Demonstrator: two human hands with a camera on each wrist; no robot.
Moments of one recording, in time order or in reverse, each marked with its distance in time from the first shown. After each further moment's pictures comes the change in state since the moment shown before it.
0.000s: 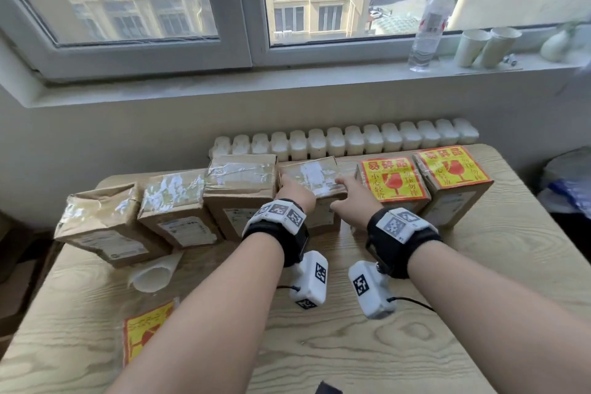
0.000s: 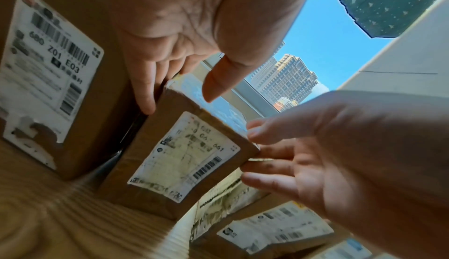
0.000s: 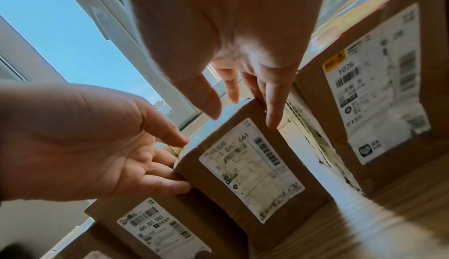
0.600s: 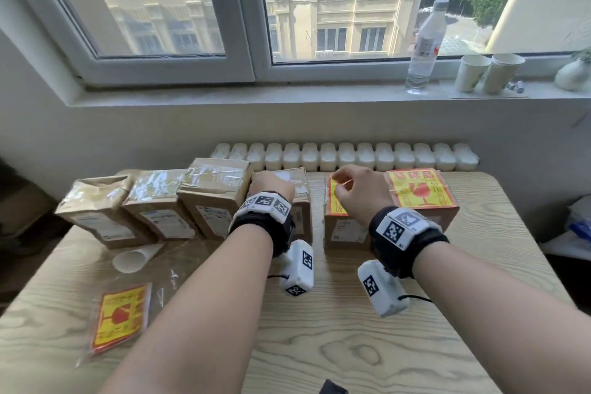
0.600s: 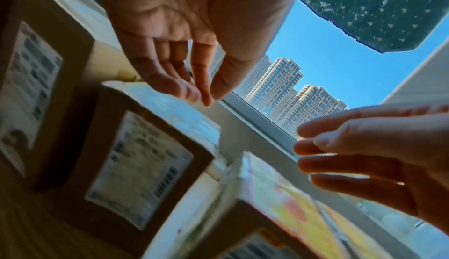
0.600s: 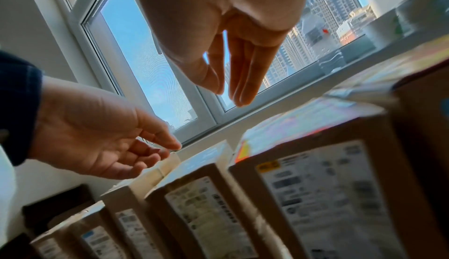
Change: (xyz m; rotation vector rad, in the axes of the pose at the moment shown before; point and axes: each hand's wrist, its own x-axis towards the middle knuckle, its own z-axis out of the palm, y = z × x) left_hand -0.016 0.048 0.023 -0.229 0.296 -0.054; right_hand 0.000 0.048 -0.089 -0.074 0.205 -0.380
